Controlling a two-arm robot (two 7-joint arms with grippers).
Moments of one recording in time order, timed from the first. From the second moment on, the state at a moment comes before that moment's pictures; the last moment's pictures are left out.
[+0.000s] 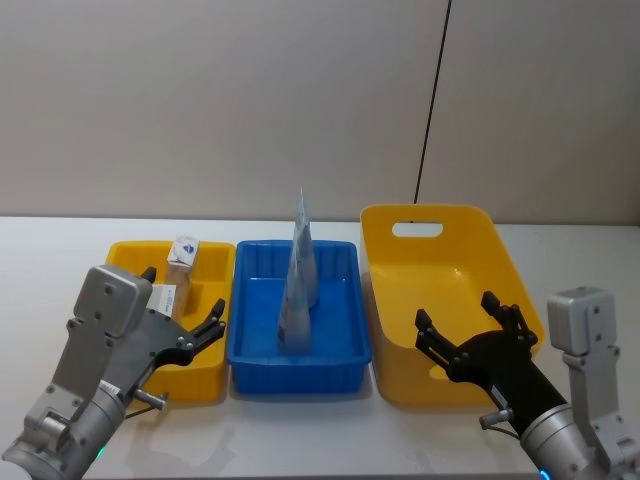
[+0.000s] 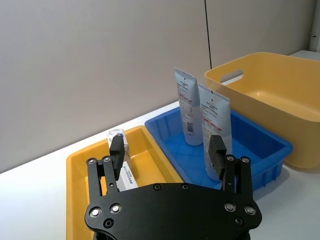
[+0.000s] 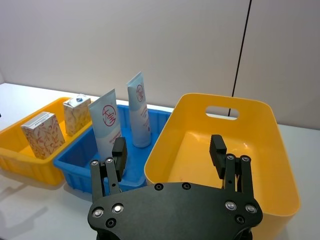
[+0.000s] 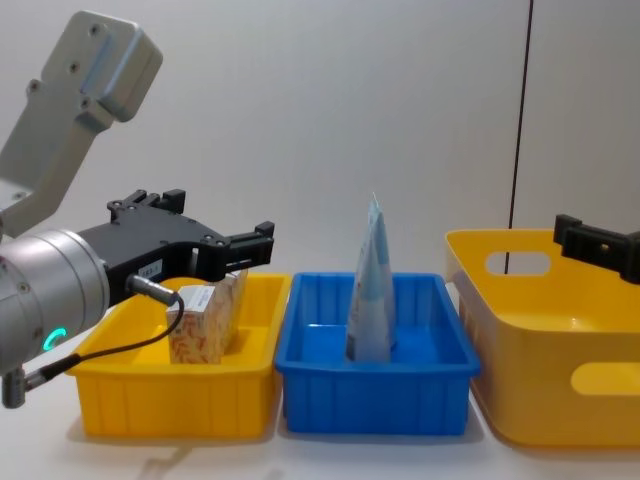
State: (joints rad) left arm -0.24 0.38 0.45 -1.63 -0.20 0.01 -0.01; right arm -0.01 0.34 -0.23 -1.77 0.29 0.03 0.07
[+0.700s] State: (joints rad) left arm -0.24 0.38 0.45 -1.63 -0.20 0.01 -0.01; right arm -0.01 0.34 -0.23 -1.77 0.29 0.03 0.07
